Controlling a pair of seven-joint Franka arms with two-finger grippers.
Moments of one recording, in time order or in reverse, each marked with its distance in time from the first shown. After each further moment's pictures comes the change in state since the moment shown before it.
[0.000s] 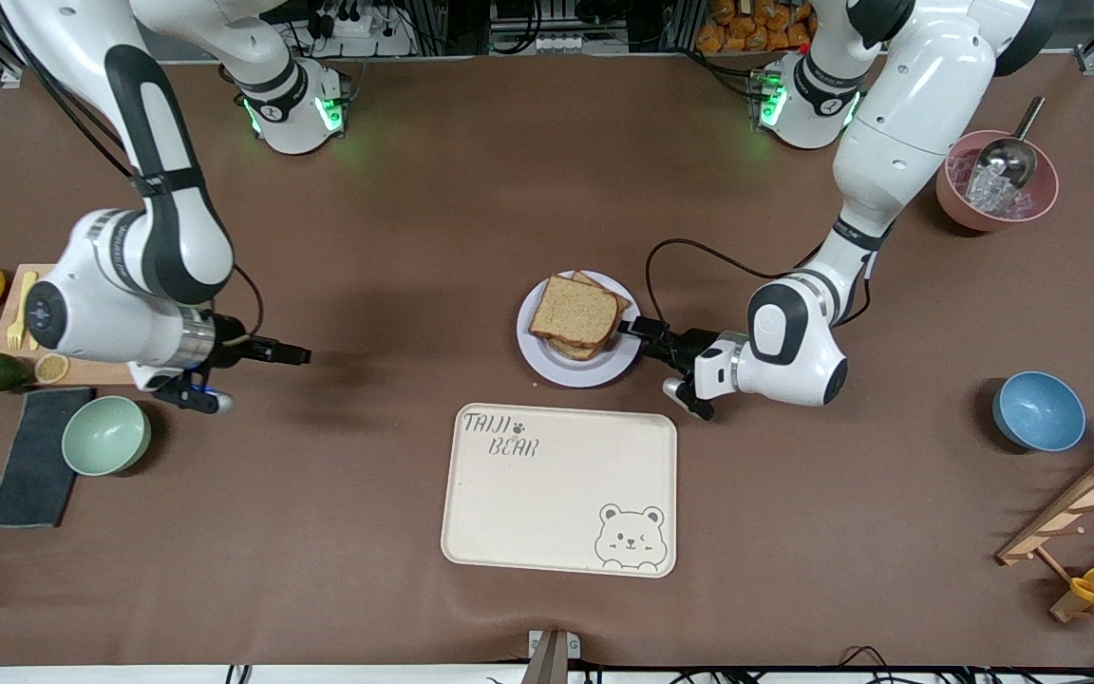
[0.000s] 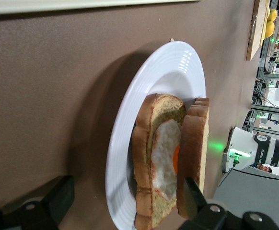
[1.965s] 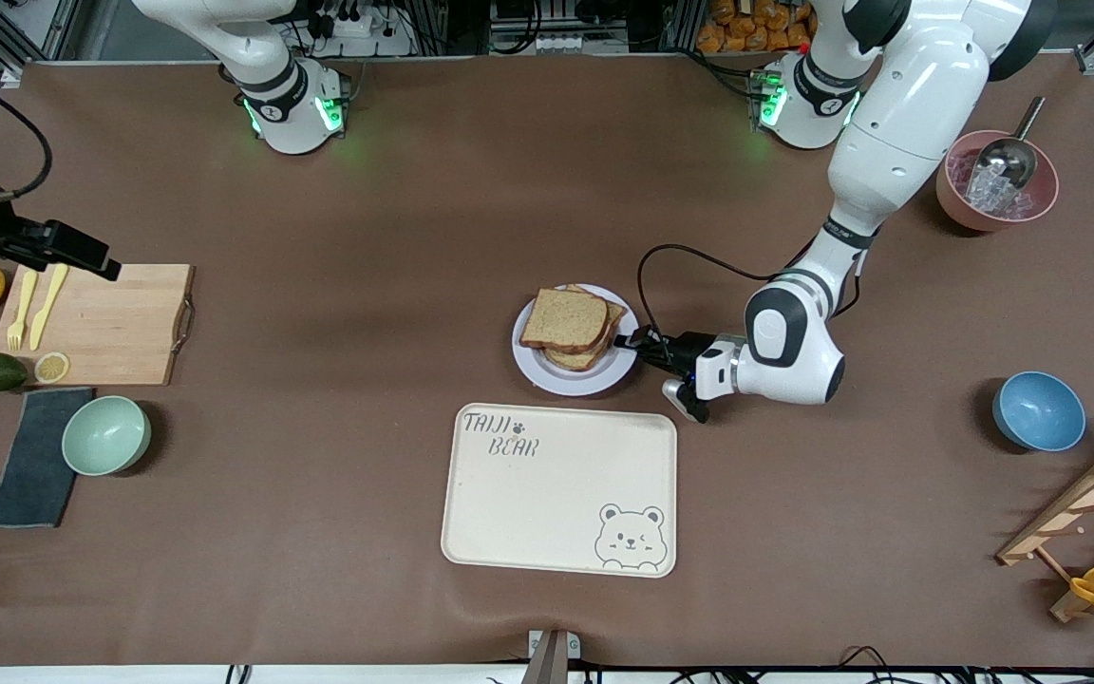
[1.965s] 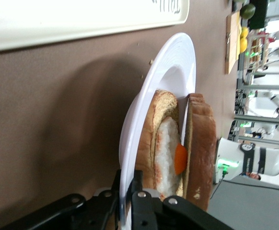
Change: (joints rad) left arm -0.009 0.016 0.008 0.007 -0.152 0.009 0.117; right arm -0.289 -0.290 0.254 0.351 -0.314 -0.430 0.112
